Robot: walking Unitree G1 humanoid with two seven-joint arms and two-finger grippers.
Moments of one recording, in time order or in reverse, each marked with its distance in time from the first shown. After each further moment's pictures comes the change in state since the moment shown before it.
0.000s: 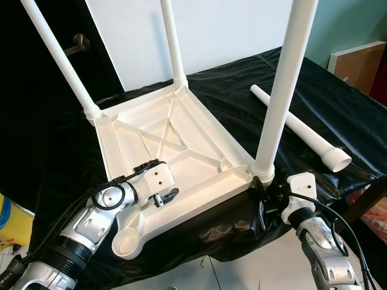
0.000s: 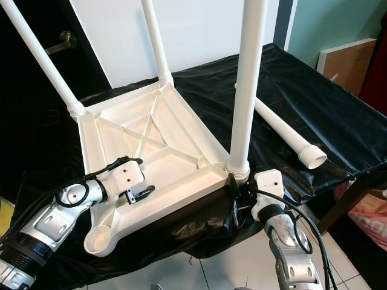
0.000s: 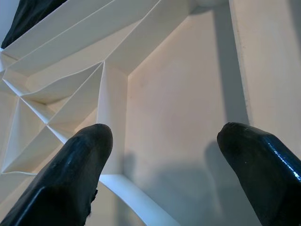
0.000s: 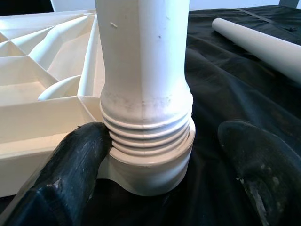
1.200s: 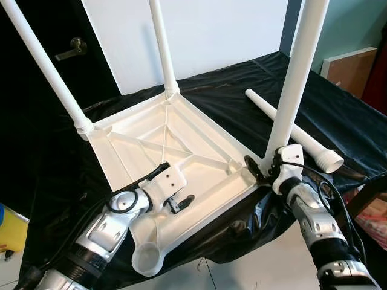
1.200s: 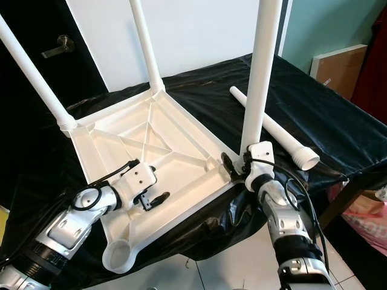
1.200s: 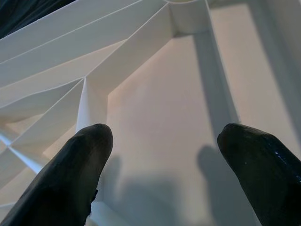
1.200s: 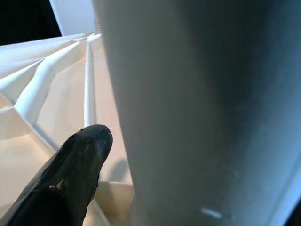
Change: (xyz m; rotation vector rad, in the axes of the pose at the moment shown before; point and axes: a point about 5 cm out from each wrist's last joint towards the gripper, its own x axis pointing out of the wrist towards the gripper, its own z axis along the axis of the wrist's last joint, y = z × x) left arm 0.019 -0.023 0.025 -0.190 -0.080 -0.049; right arm 0.072 -0.005 0.005 0.069 -0.009 0.123
